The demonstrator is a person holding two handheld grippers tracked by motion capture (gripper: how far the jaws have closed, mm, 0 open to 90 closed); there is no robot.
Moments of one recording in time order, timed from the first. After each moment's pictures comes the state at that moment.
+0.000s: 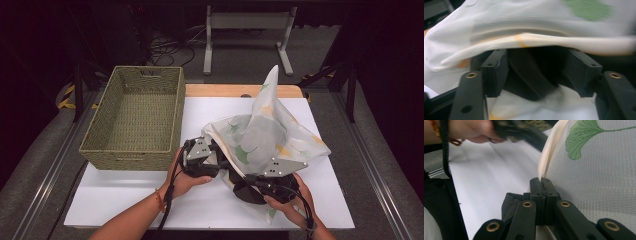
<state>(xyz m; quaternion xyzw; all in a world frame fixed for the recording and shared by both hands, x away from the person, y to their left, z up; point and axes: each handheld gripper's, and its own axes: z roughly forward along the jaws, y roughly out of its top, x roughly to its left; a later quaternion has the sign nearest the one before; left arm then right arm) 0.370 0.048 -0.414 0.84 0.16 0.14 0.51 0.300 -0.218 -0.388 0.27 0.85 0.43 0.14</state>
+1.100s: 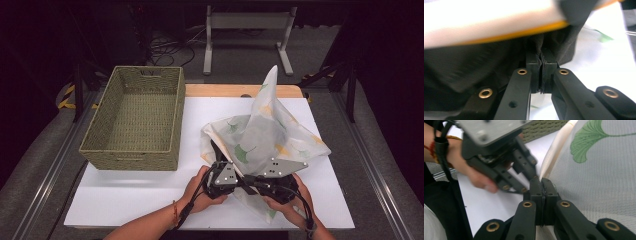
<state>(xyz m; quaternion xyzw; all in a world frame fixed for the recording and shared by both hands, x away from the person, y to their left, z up) 0.346 -0.014 -0.443 0.88 0.09 0.11 0.45 0.297 -0.214 -0.384 0.26 0.85 0.44 0.13</state>
